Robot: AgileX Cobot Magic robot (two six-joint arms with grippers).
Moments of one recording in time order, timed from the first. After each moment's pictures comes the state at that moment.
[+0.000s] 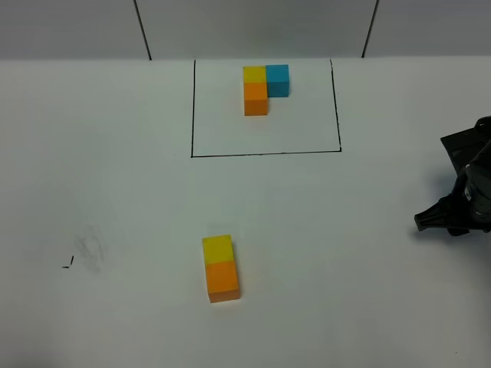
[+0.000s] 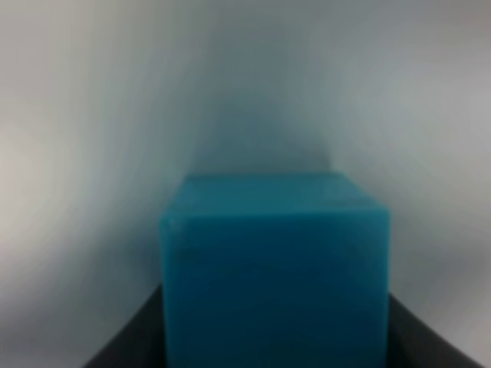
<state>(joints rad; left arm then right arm) -0.01 -0.01 -0.51 -0.12 1.07 0.04 0.15 1.83 -0.82 -0.64 0.46 0.57</state>
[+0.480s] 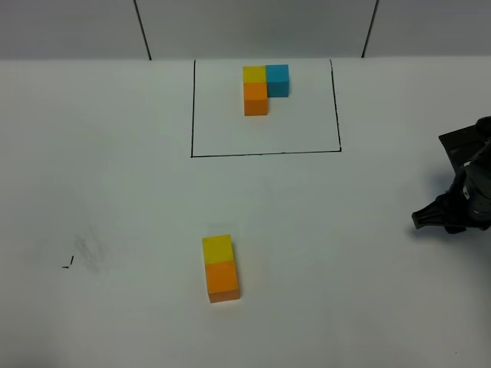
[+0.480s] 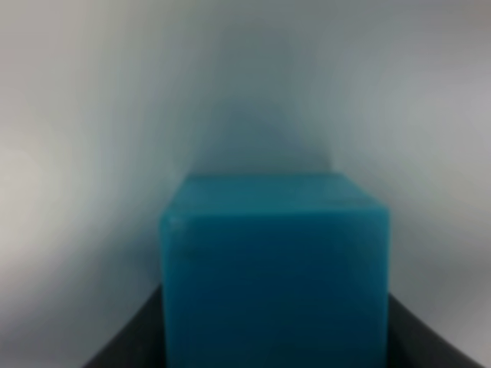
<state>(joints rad) -0.01 -0.01 -0.51 -0.12 1.07 0.04 0.15 1.83 -0.82 -0.64 0.44 0.57</state>
